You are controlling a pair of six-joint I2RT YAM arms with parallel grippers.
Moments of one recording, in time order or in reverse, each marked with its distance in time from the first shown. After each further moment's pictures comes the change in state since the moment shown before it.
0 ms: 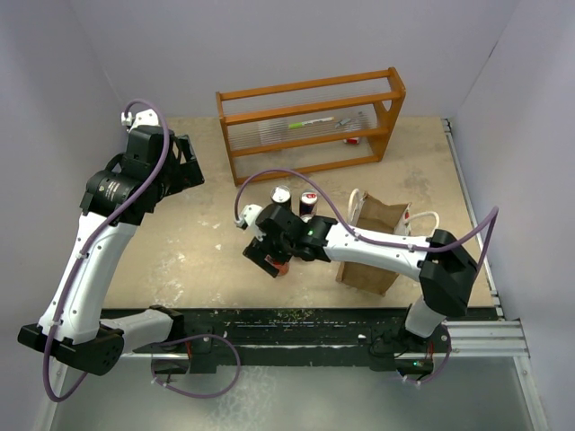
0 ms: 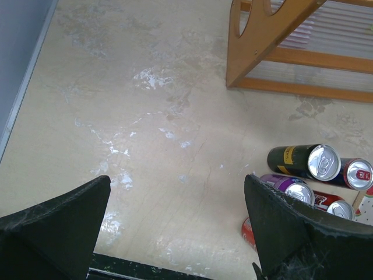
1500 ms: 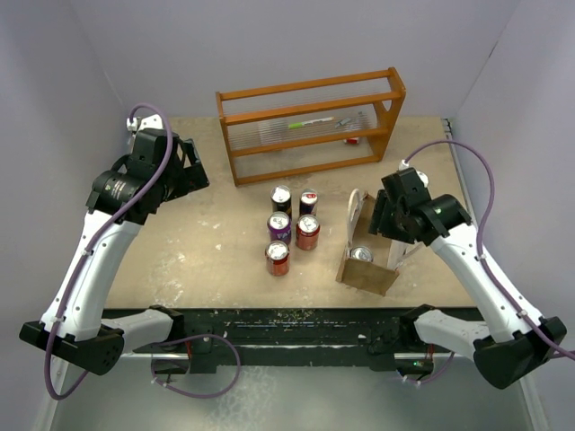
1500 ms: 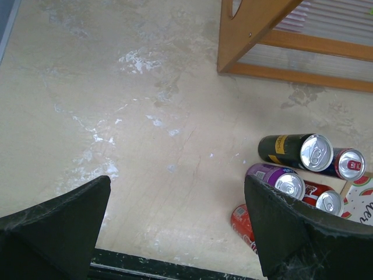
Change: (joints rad) left arm 0.000 0.002 -0.045 0.006 0.056 -0.056; right arm -0.645 -0.571 -0.058 -0.645 0.159 0.660
